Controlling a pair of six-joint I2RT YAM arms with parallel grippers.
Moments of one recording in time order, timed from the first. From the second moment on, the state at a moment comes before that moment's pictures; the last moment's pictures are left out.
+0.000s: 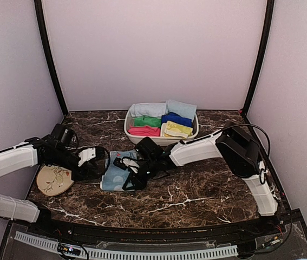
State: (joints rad) left arm -0.37 1.17 0.69 -0.58 0.52 0.82; right arm 1.04 2.28 1.55 -0.14 -0.60 -0.09
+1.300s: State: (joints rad) left arm -0.58 1.52 0.79 -0.62 0.49 0.80; right arm 0.97 1.87 1.05 0.07 -0.40 0.16
